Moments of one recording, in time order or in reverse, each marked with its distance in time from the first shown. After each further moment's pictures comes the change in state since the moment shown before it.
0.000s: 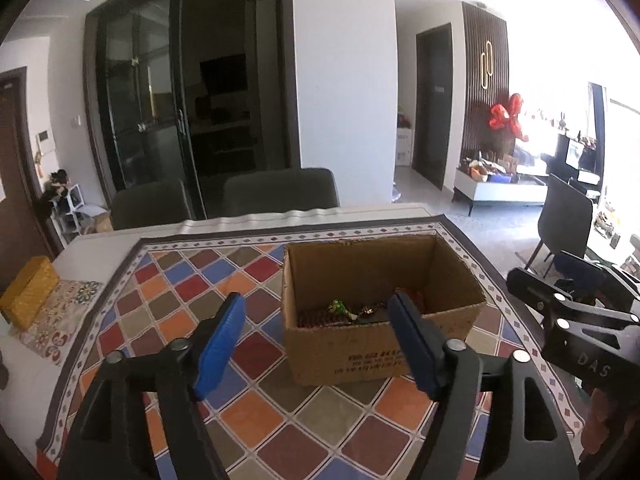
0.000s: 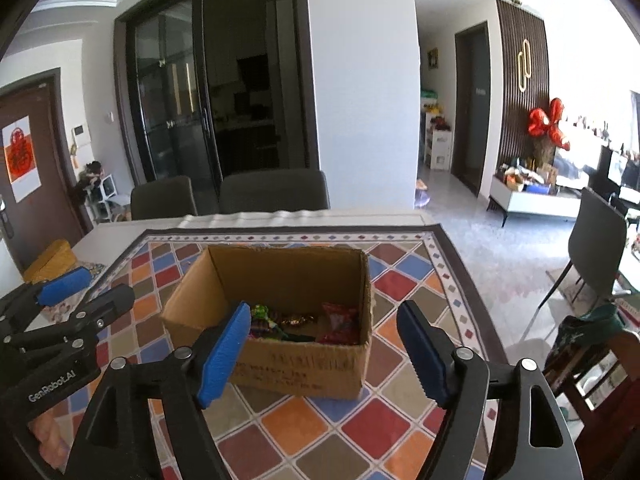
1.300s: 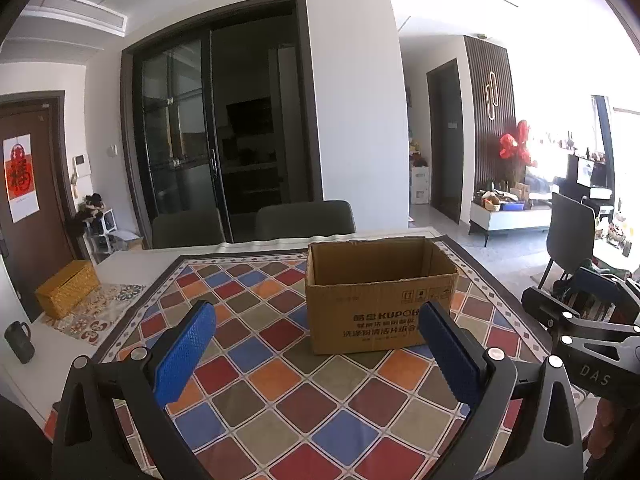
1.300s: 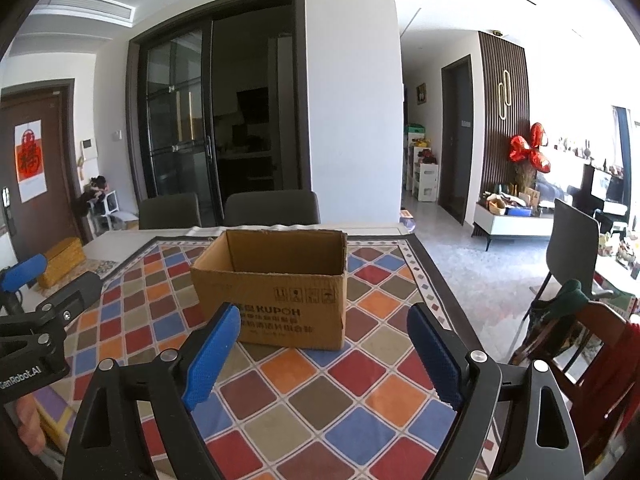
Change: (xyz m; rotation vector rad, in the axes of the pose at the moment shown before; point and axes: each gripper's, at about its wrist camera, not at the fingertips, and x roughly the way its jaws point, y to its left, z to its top) left arm -0.111 -0.015 -0.073 0.005 -0.170 0.090; right arm -0.107 -0.004 -0.081 -0.009 -0.128 -0.031
